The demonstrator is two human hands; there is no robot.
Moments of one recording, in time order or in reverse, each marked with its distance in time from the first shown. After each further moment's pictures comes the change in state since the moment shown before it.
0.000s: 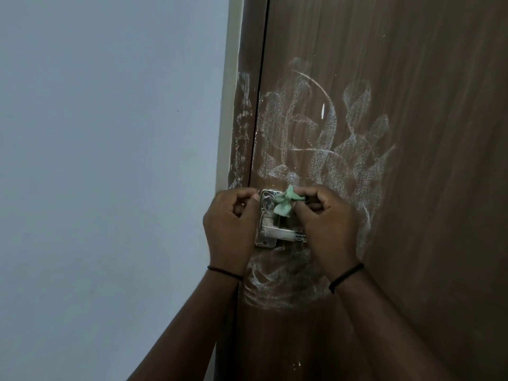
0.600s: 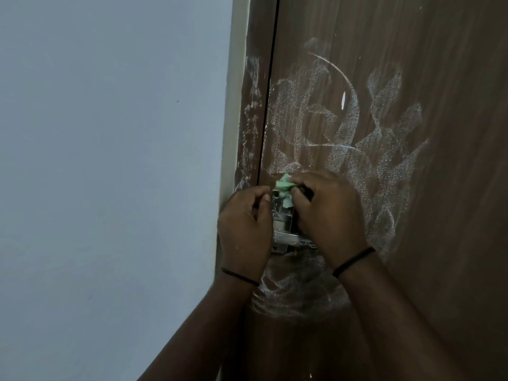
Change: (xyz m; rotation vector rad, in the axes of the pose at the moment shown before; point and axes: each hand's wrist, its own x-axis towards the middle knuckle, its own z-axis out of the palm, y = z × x) left_hand 0.006 -0.014 0.019 0.163 0.019 0.083; right_hand 0.030 -0.009 0.019 -0.484 -0.092 -0.321
